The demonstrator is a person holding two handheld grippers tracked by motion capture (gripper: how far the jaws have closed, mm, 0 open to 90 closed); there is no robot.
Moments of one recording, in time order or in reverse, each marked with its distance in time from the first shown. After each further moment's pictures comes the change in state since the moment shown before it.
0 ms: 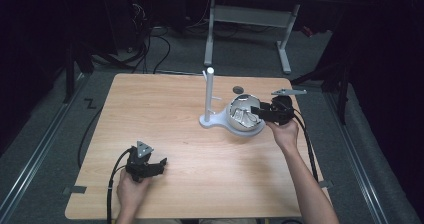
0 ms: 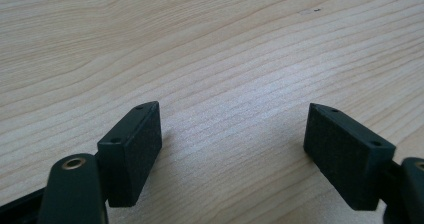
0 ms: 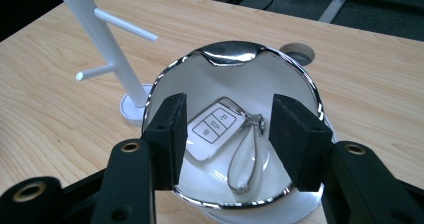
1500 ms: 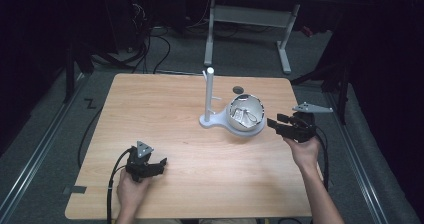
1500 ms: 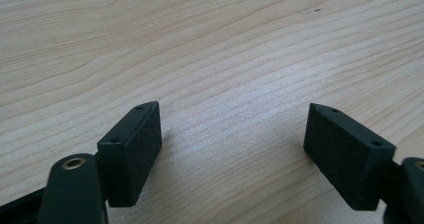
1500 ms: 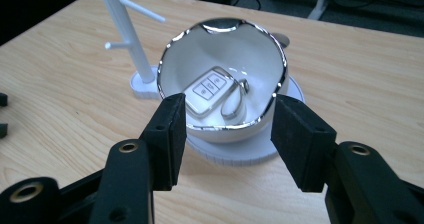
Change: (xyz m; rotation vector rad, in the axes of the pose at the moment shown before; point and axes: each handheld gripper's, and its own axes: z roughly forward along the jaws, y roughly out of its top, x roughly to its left) left arm 0.000 0.000 0.000 0.001 0.000 0.001; right arm 0.008 -0.037 -0.069 -0.049 -0.048 0.004
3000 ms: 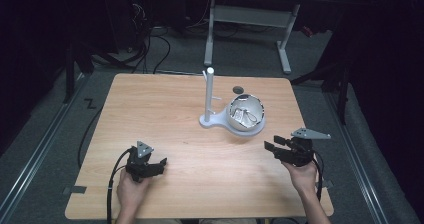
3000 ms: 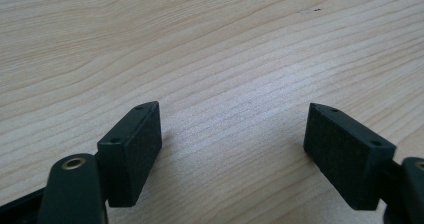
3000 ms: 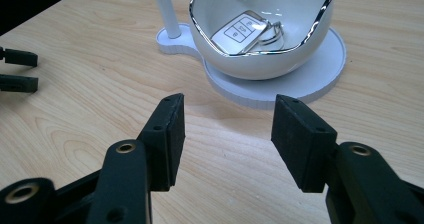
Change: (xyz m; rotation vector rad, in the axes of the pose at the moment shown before) left arm 0.000 0.000 0.000 0.000 0.002 0.000; right arm 0.017 -0.062 -0.005 0.011 0.072 0.015
